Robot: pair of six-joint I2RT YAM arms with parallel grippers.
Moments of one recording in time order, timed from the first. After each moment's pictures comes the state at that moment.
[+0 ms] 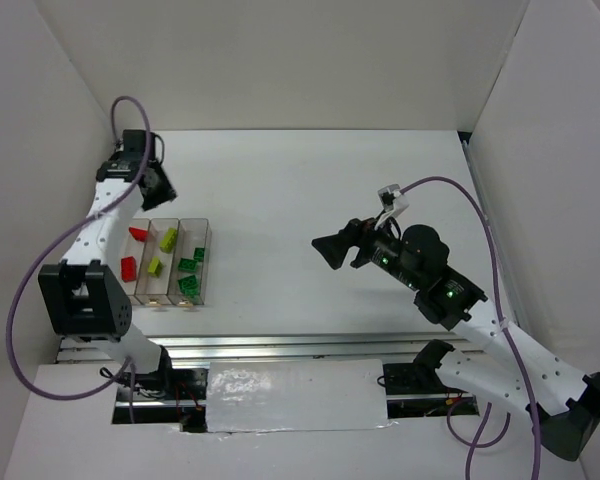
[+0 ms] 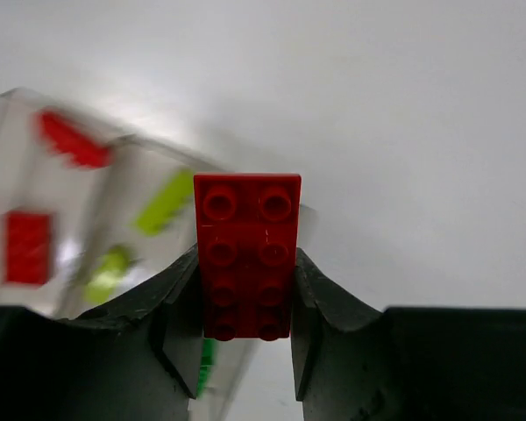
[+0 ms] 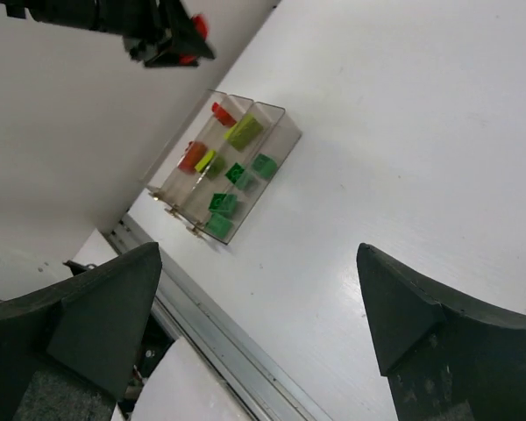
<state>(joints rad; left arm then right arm) -0.07 1.52 1.47 -0.75 -0.12 -0.44 0.71 0.78 0.76 -0.06 -0.07 0.54</state>
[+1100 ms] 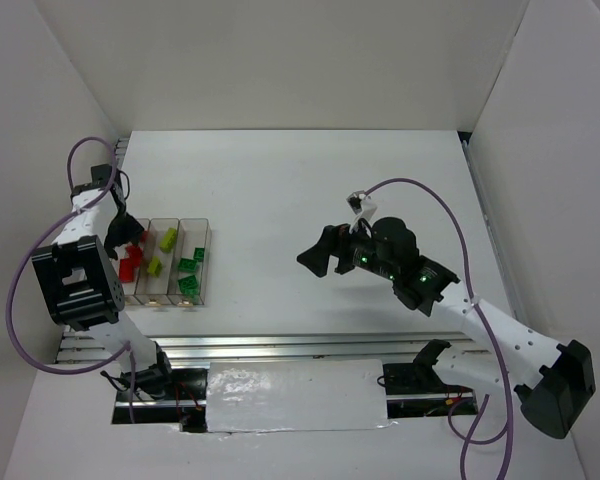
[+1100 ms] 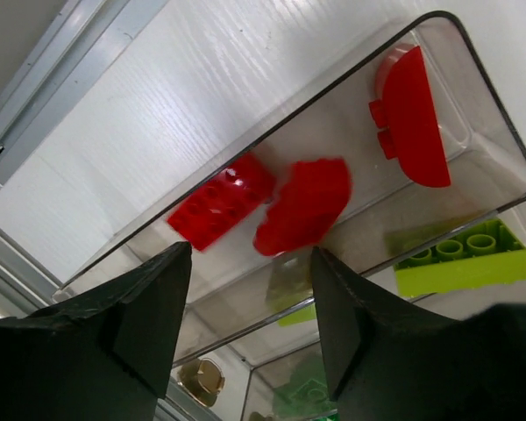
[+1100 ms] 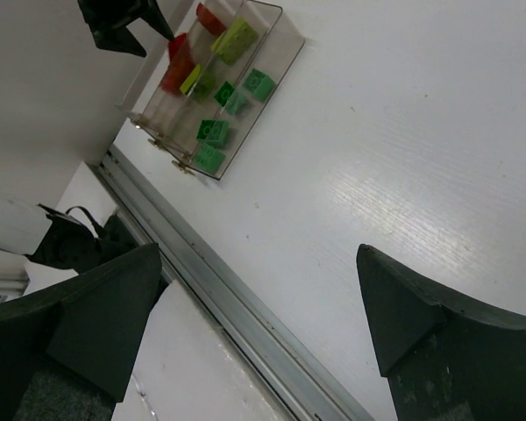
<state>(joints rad) 0.32 1.71 1.30 -0.88 -0.35 -0.56 0.71 0.95 0.74 -0.08 -0.18 0.56</state>
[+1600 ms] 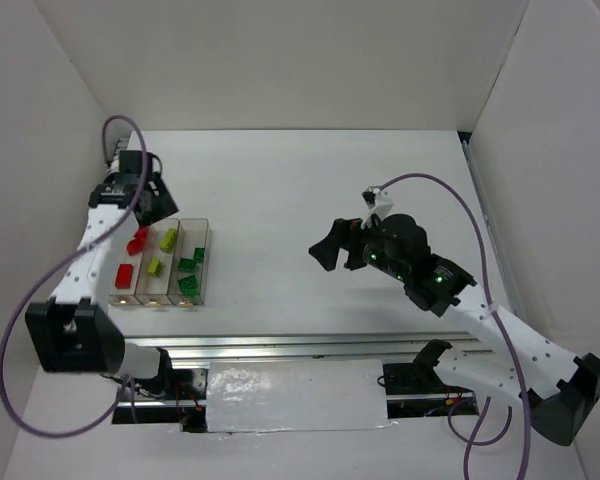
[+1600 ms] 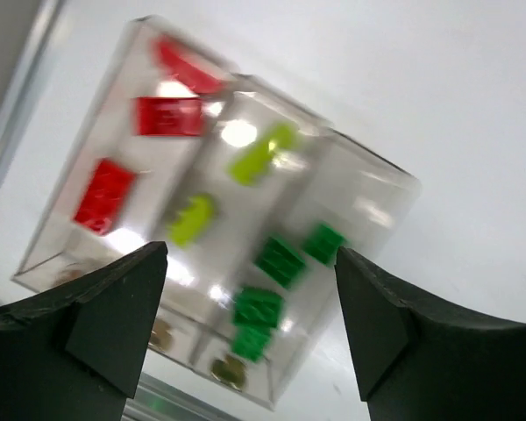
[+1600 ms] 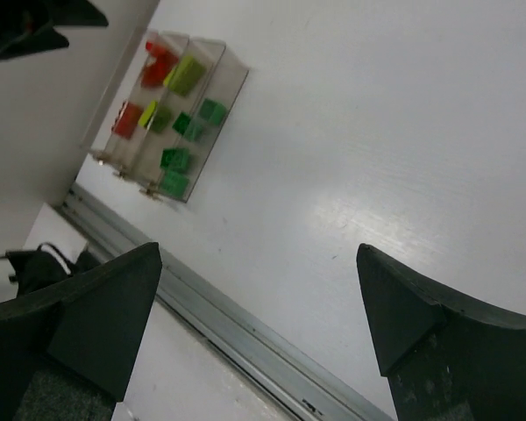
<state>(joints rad) 0.10 1.45 1.29 -0.85 -0.34 -0.48 0.72 0.92 0.81 -0.24 -0.08 0.56</state>
